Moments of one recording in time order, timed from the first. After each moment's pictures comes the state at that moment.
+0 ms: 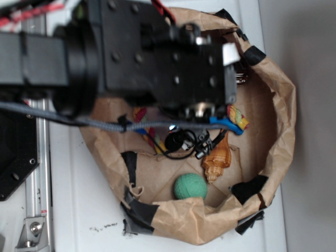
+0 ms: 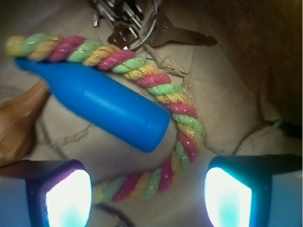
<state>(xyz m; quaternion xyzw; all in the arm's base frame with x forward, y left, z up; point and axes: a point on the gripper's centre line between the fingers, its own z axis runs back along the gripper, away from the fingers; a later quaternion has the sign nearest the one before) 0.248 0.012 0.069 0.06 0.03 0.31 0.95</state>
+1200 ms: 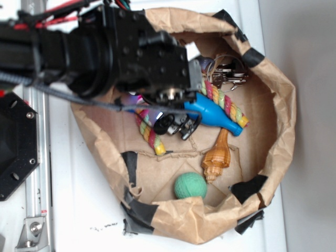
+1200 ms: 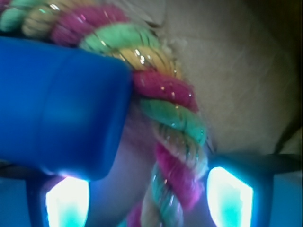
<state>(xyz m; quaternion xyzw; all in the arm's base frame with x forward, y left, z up) 0.235 0.048 0.015 0.05 0.02 0.39 0.92</state>
